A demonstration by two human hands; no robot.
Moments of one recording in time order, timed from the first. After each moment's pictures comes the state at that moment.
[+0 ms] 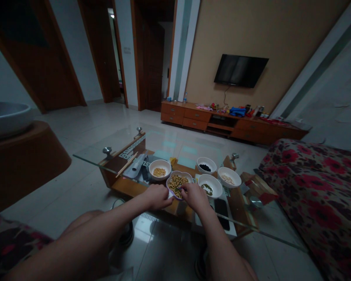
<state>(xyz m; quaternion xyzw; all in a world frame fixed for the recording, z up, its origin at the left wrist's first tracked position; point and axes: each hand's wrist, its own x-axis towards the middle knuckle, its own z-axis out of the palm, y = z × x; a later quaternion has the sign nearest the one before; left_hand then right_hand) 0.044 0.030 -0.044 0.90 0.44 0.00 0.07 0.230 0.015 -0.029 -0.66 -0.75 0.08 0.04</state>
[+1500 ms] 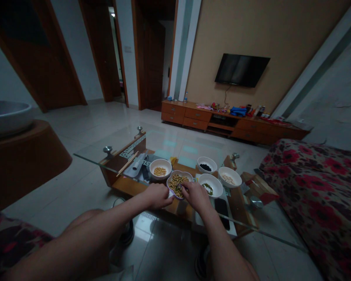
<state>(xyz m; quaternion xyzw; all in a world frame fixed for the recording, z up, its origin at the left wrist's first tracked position) 0.044 0.031 -0.044 0.90 0.44 -0.02 0.07 0.234 0.013 -0.029 -0.63 -0.77 0.07 0.09</state>
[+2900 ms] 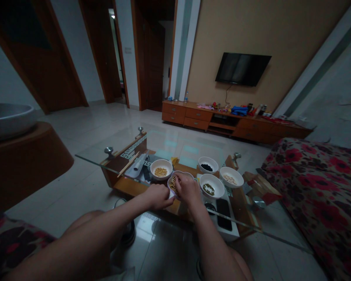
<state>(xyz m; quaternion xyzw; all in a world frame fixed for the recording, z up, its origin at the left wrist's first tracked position) 0.042 0.032 -0.049 0.90 0.43 0.01 0.07 0.200 0.025 -0.028 -0.62 -0.76 0.00 0.20</state>
